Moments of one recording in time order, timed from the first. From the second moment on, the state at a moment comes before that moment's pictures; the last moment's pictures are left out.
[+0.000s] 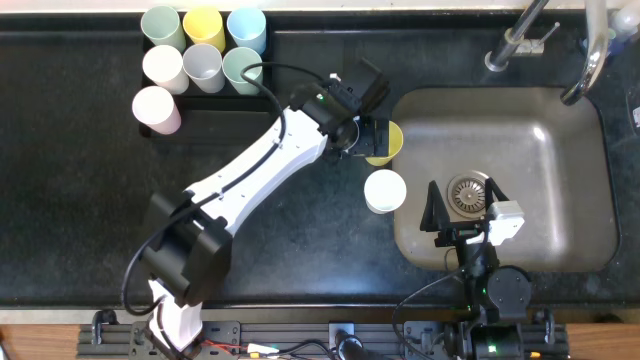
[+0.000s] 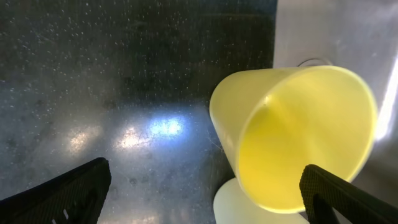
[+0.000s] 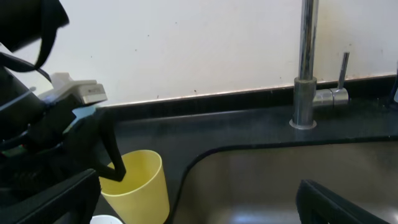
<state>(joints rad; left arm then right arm) -0.71 2.02 1.72 -0.92 0.06 -0.70 0.06 0.01 0.02 -0.01 -0.07 0.20</state>
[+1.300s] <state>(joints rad) -0.23 1.80 1.81 -1.23 -0.04 -0.93 0.06 0.01 0.02 -0.01 -0.07 0.20</state>
